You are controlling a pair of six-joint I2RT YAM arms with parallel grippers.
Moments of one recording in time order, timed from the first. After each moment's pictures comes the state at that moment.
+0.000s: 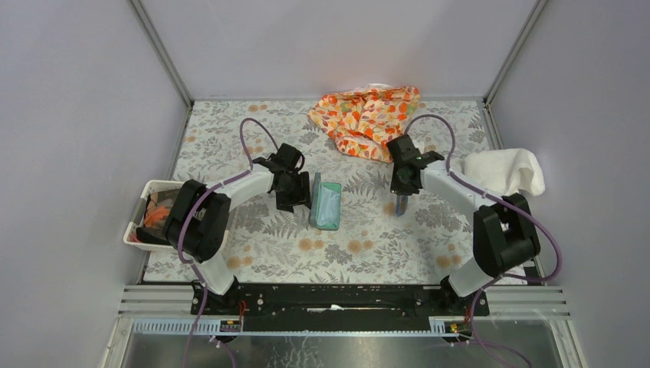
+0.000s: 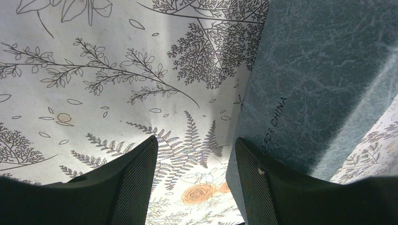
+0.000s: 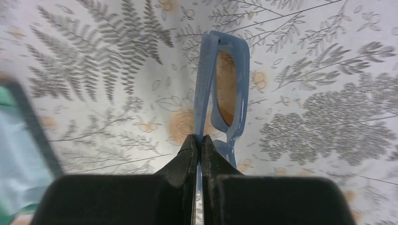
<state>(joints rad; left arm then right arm) -0.45 1.72 1.05 -0.55 0.18 -0.56 0.41 1.54 1.05 -0.62 0.20 0.57</state>
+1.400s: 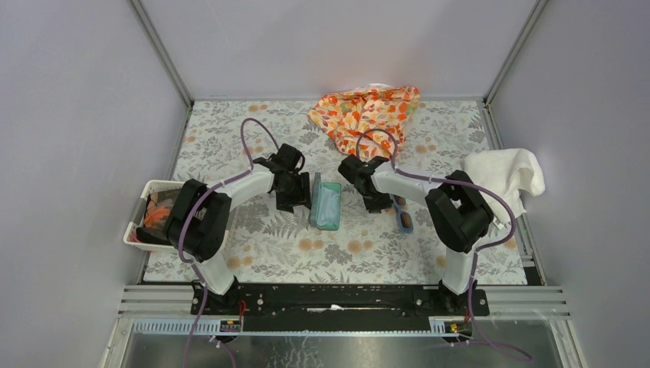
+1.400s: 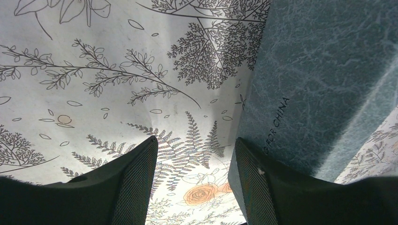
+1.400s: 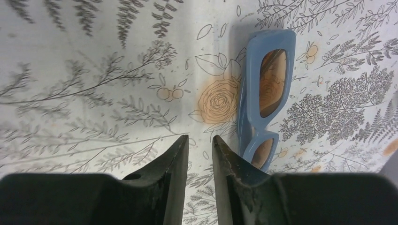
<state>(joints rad) -0.45 1.72 1.05 -0.55 0.18 -0.55 0.72 1.90 1.27 -0.90 0.46 0.53</state>
